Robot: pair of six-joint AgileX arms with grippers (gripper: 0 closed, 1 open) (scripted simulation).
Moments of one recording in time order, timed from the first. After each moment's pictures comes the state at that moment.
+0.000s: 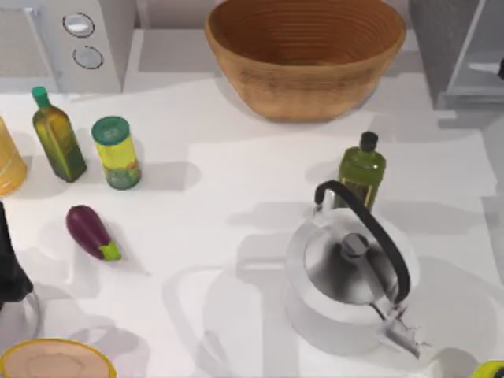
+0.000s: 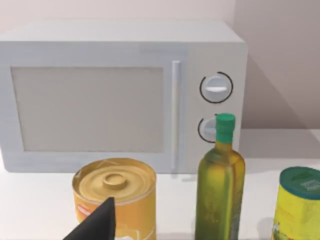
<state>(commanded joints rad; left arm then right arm) 0.00 0.00 0.00 0.00 0.00 0.00 -0.09 1.93 0.85 1.04 -0.07 0.01</state>
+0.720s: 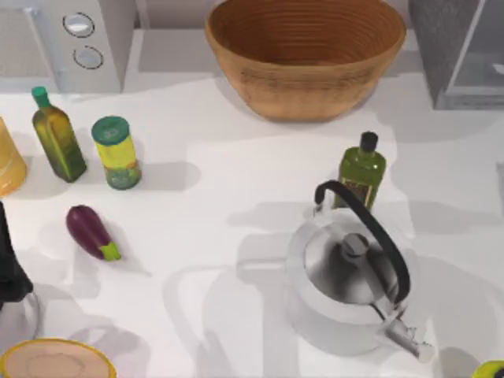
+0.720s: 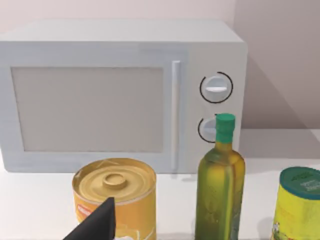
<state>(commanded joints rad) 0.00 0.00 0.00 0.00 0.00 0.00 -0.20 2.27 1.26 0.94 -0.17 0.00</state>
